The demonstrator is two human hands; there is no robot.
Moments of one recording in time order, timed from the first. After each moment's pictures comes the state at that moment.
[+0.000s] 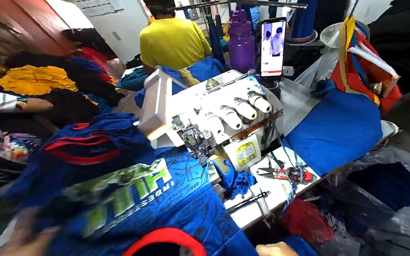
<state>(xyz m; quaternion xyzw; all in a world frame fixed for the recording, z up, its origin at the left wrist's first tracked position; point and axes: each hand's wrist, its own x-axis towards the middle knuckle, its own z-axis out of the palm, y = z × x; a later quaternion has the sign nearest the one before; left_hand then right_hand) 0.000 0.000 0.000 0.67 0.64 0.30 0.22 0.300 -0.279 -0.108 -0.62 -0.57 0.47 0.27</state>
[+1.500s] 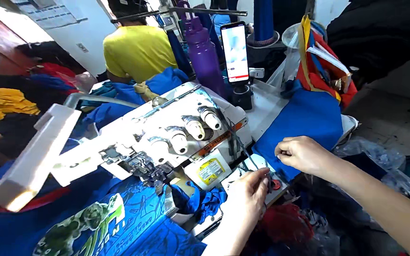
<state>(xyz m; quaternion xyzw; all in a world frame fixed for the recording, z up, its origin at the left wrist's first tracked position) 0.312 -0.160 -0.050 0.84 0.21 0.15 0.48 0.494 -0.267 -0.044 -0.79 -0.55 0.04 0.26</state>
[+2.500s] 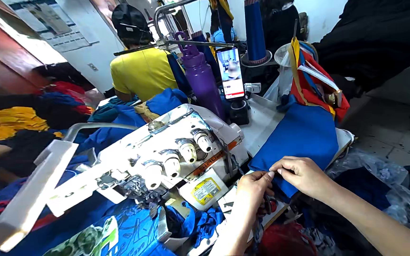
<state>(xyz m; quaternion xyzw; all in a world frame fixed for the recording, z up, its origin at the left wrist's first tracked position) 0.375 -0.154 -0.035 0.71 0.35 0.04 0.61 0.495 -0.276 -0.067 -0.74 -0.51 0.04 0.44</state>
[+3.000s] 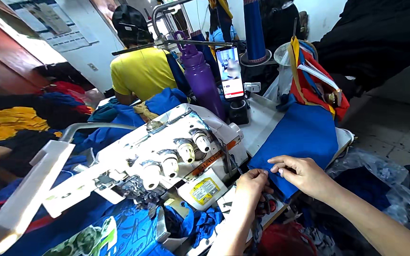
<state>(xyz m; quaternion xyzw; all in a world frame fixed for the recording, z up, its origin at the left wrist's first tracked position) 0.378 -0.154 -0.037 0.67 0.37 0.05 0.64 0.495 -0.280 -0.065 -0.74 -0.48 0.10 0.46</state>
